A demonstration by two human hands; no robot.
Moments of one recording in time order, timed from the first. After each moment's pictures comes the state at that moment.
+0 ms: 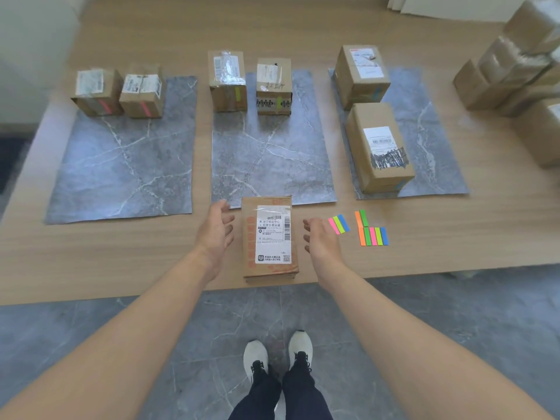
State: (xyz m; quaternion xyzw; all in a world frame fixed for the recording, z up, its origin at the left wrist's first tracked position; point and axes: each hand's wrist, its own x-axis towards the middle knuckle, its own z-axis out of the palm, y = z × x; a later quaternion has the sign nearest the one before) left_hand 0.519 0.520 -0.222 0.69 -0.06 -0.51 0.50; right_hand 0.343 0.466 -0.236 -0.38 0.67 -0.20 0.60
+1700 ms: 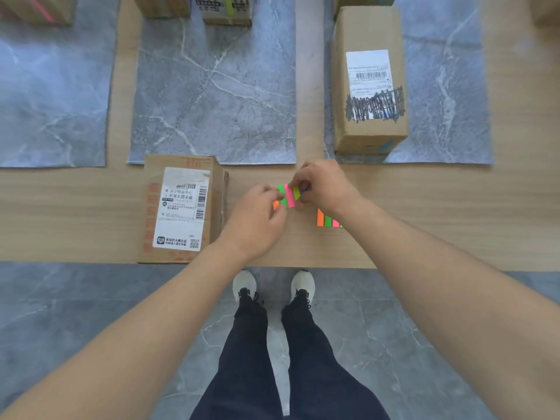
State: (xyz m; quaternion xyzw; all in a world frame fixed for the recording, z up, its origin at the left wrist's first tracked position) left_hand 0.345 0.420 -0.305 0.77 -0.50 -0.35 0.20; right_hand 0.230 0.276 -0.340 -0.86 0.35 0.08 0.37
